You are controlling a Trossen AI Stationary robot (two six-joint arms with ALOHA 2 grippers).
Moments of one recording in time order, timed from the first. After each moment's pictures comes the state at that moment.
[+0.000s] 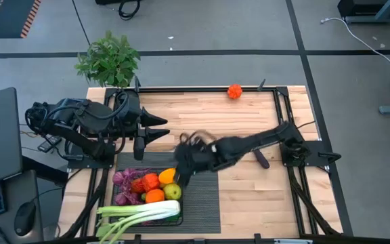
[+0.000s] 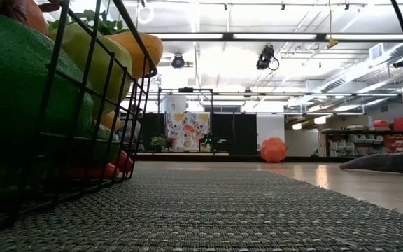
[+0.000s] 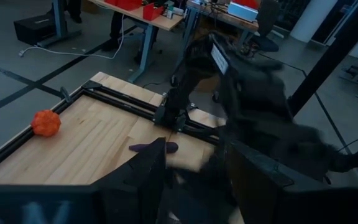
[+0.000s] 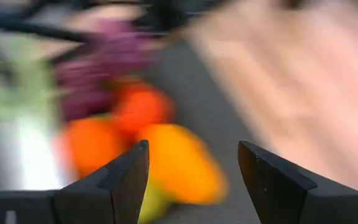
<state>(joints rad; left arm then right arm) -0.34 1.33 1.87 -0.84 -0.48 -0.47 0.30 2.09 2.19 -0.97 0.40 0.70</state>
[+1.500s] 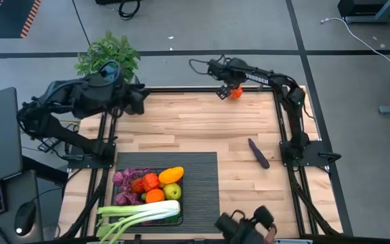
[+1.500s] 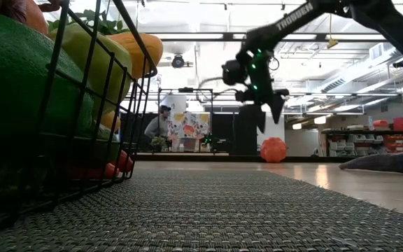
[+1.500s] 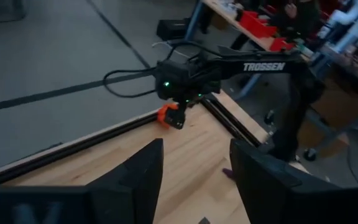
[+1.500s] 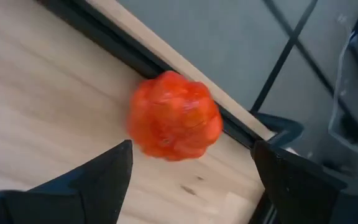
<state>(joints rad) -0.05 1.25 1.87 -1.11 -0.67 -0.75 -0.67 2.05 1.78 -1.21 0.47 0.29</state>
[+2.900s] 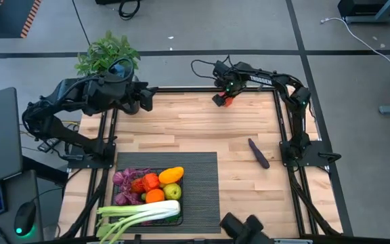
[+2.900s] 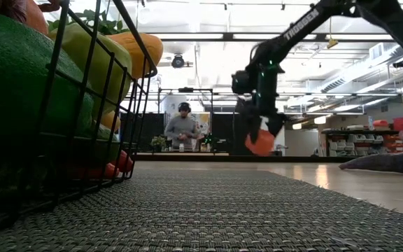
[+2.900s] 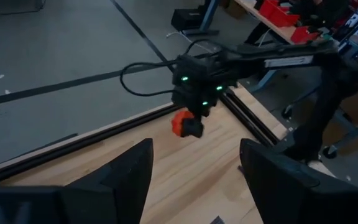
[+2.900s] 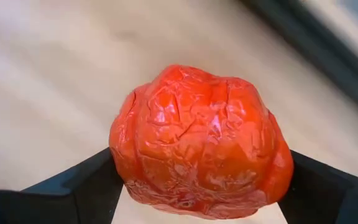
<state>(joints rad) 0.03 1.30 1.87 -1.12 -0.63 -0.75 -0.73 2.00 1.58 -0.99 -0.05 0.21</state>
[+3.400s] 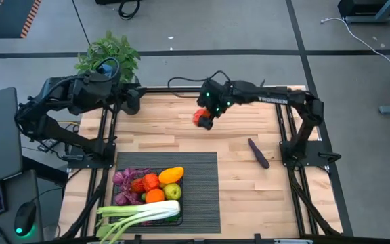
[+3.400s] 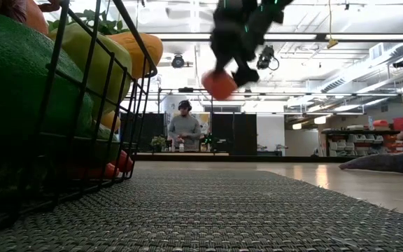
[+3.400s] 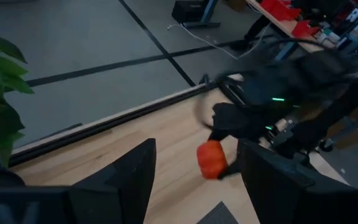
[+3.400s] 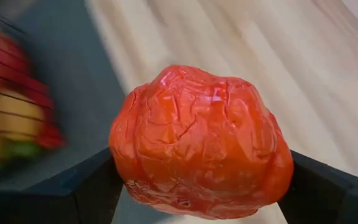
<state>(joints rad) 0.03 1.23 1.87 -1.22 -0.60 -0.77 -0.32 1.76 1.58 -0.84 -0.21 0.28</state>
